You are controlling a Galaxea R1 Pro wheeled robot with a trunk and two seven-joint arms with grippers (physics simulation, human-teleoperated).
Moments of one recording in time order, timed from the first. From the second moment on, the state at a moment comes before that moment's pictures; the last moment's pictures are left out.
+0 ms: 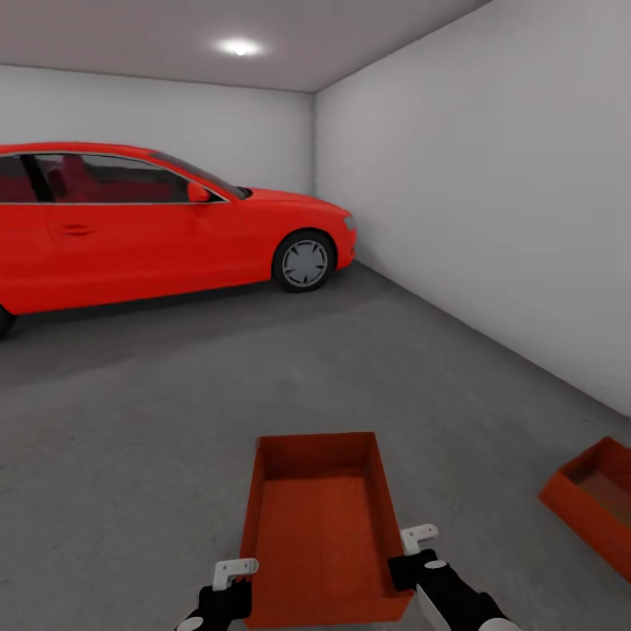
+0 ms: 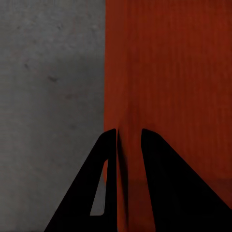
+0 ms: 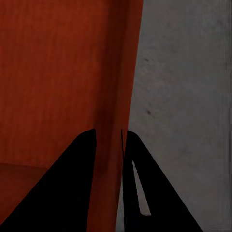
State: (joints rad) left arm -0.44 -0.11 0.16 -0.22 -0.08 -0.17 -0.02; right arm -0.52 0.03 0.14 -0.31 0.03 0.16 -0.03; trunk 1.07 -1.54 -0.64
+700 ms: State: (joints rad) left arm -0.44 -0.11 0.16 -0.22 -0.08 -0.17 -0.02; right arm -0.52 0.03 0.14 -0.31 0.03 0.17 -0.02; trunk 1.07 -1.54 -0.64
